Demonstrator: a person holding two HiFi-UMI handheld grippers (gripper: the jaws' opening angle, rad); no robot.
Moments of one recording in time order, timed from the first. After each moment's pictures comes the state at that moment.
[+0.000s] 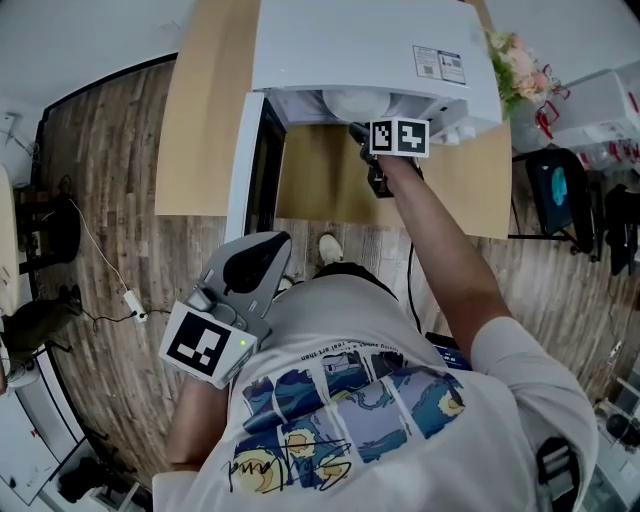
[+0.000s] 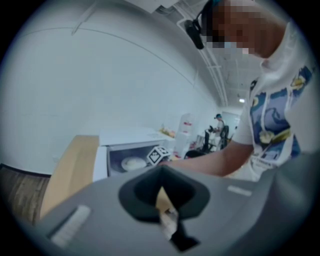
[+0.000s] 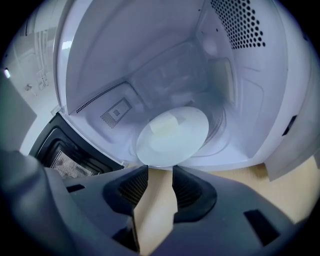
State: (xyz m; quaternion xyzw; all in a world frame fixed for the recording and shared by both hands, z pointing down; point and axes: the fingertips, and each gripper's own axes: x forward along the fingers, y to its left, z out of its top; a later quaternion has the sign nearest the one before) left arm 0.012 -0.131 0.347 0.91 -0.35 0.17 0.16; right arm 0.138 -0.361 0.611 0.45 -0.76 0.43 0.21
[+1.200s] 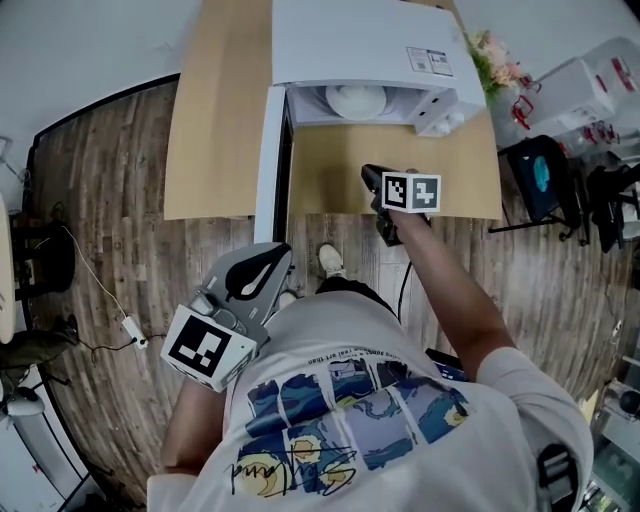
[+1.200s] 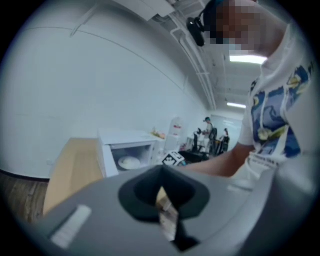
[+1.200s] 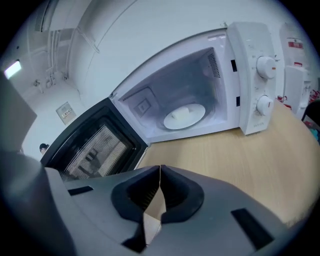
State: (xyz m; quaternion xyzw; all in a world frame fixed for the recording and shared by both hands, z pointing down) left arm -0.040 -0.073 0.333 0.93 -0.30 0.14 0.14; right arm 0.123 -0.231 0.573 0.47 -0.76 0.40 0.19
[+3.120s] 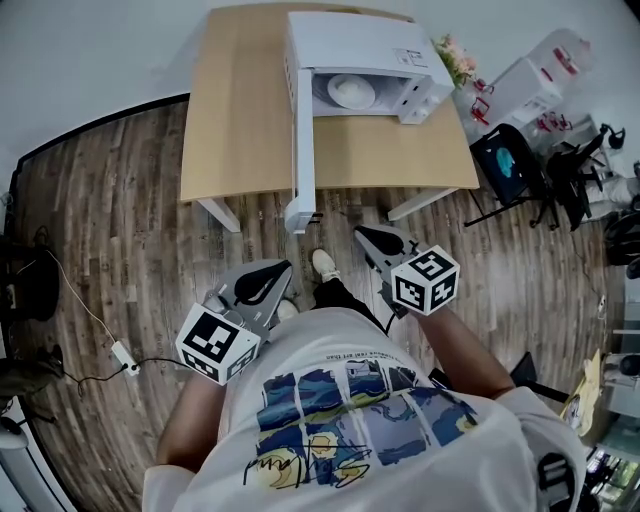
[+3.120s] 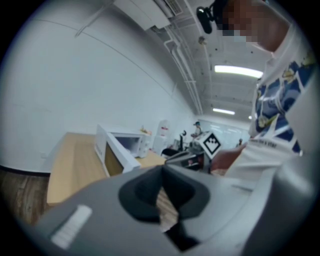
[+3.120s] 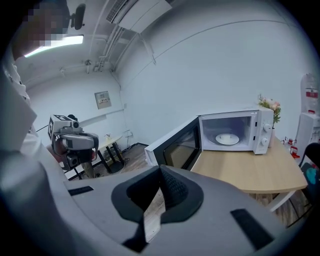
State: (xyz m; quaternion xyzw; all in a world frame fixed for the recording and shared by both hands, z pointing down) left arm -0.151 0.076 0.360 0.95 -0.24 0.11 0.14; right arm -0.022 0.031 0.421 0.42 -0.86 0.22 0.17
